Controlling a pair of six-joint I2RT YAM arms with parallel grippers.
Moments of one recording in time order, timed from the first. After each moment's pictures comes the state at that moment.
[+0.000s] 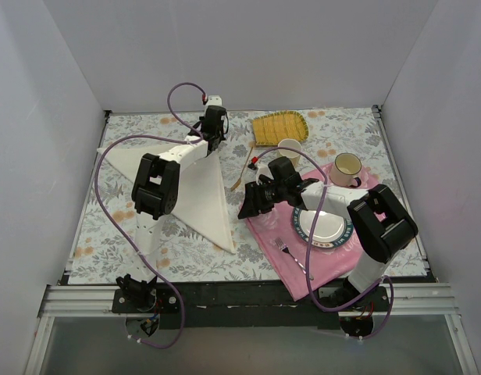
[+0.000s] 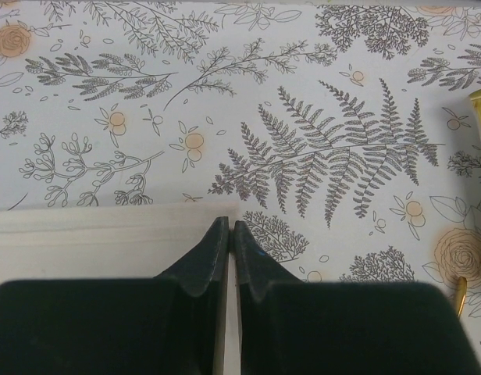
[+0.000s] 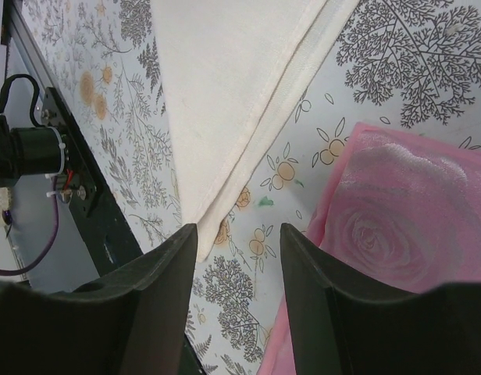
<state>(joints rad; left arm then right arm) -0.41 2.30 1.81 -0.07 -0.40 -0.23 0.66 1.70 0.93 -0.01 -0.66 0.38</state>
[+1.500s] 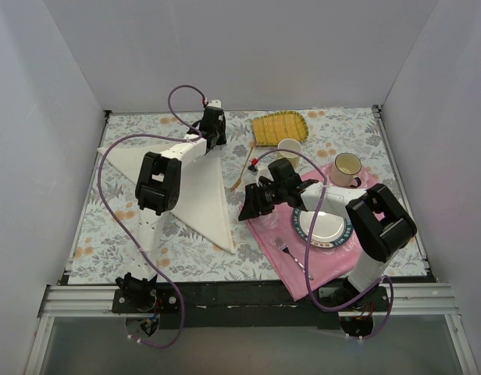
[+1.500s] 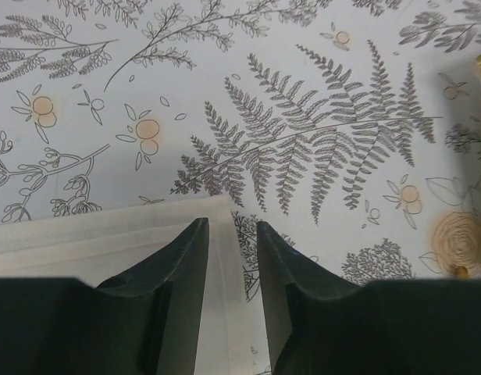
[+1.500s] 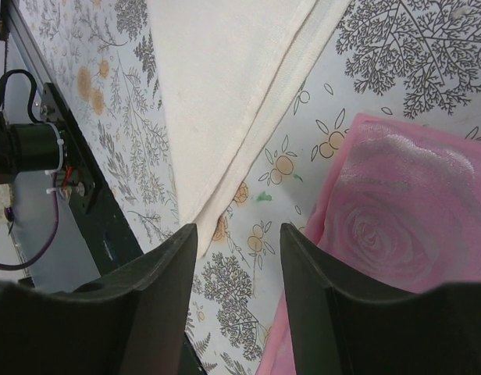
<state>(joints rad) -0.37 2.38 1.90 -0.15 -0.23 -0.27 0.66 1.71 0.92 0.00 -0.67 0.39</state>
